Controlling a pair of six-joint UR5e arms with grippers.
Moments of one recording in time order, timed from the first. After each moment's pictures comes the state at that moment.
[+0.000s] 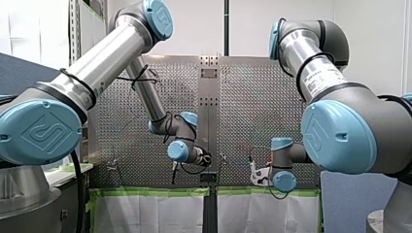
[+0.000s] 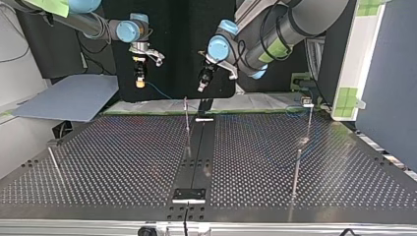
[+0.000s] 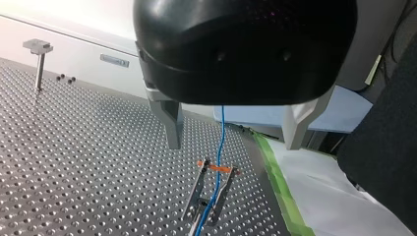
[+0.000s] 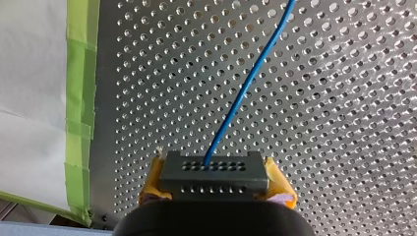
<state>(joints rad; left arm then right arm) -0.57 -2.31 -1.82 -2.44 -1.66 -1.66 1.91 -0.69 1.99 -1.20 1.65 1.37</state>
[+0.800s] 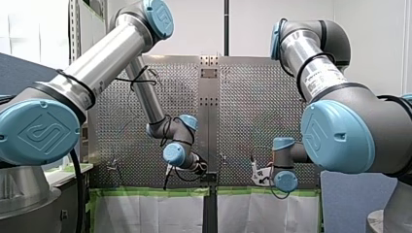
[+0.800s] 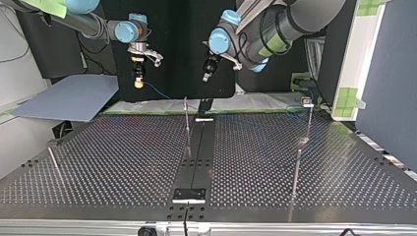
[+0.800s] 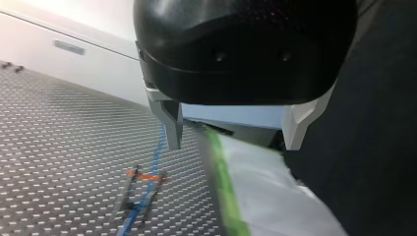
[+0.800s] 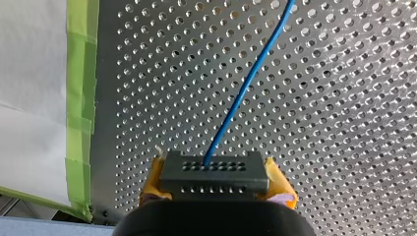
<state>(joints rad) -0.59 -2.31 -1.89 -2.49 -1.70 -1.62 1.90 -0.69 1.99 -1.19 1.65 1.37</state>
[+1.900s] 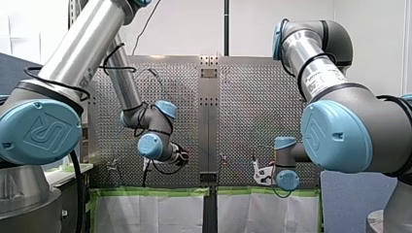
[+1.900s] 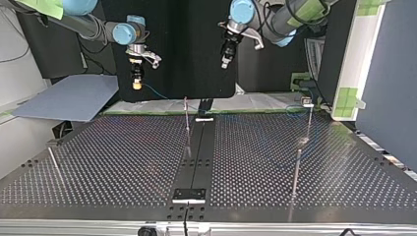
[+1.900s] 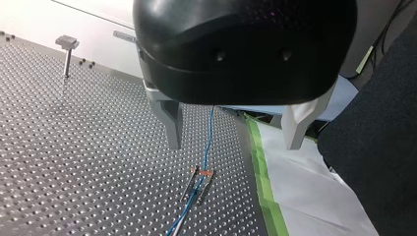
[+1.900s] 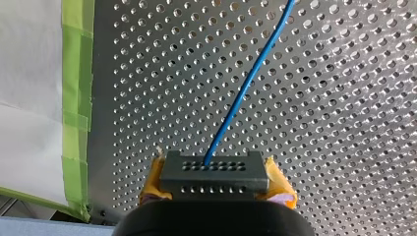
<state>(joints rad) -0.56 -2.05 -2.23 -2.34 -1.78 -1.72 1.88 -0.69 1.97 -1.18 1.63 1.37</state>
